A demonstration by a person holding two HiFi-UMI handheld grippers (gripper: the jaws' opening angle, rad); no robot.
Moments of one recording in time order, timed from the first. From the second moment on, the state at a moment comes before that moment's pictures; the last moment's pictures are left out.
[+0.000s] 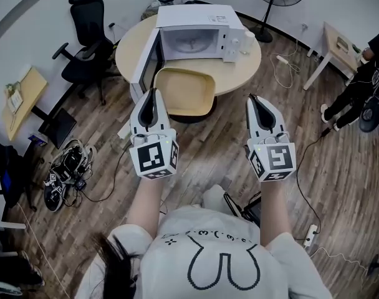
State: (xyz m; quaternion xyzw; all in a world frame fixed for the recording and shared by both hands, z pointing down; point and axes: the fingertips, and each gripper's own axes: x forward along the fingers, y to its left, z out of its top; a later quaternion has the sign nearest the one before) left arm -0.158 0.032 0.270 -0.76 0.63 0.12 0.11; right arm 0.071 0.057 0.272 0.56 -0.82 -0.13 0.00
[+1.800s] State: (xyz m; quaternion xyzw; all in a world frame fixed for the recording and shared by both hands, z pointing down) left arm -0.130 -0.340 0.381 -0.68 0.73 0.07 -0.05; right arm 0.112 -0.359 0.340 0.47 -0.88 -0.05 0.03
